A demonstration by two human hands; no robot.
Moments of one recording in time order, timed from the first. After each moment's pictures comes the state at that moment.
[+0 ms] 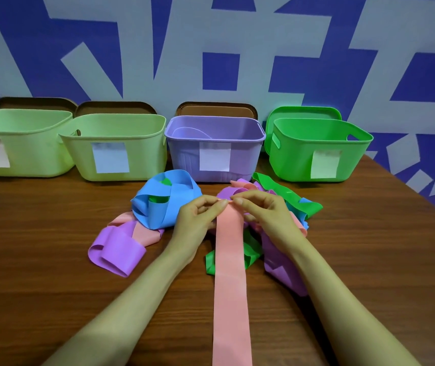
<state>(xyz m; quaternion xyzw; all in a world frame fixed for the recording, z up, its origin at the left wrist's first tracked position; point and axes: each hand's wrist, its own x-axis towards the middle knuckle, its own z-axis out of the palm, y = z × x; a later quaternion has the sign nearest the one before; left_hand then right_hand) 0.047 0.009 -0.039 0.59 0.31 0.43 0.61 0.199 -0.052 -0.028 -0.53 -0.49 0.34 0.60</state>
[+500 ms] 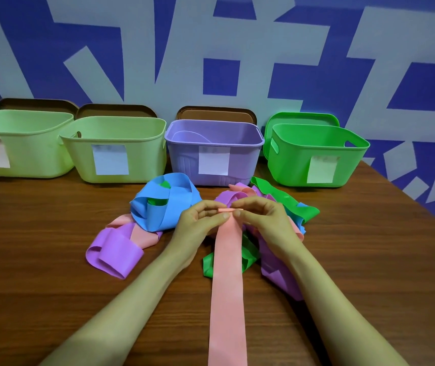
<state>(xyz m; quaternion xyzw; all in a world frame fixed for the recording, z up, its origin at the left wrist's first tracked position) 0.045 0.007 -0.039 0.58 0.30 0.39 0.65 0.200 -0.054 -0.032 -0.53 -0.47 0.36 0.62</state>
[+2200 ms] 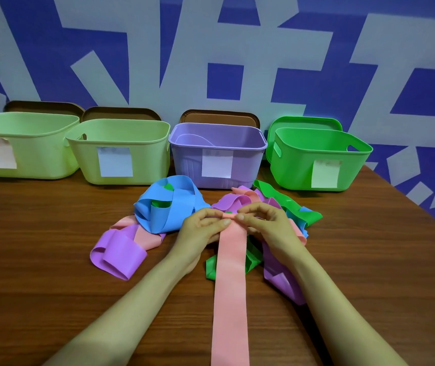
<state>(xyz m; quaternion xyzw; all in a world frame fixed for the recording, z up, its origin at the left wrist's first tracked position) 0.046 0.009 -0.046 0.53 0.32 0.37 0.69 0.200 -0.054 -0.035 -0.54 -0.42 0.40 0.61</state>
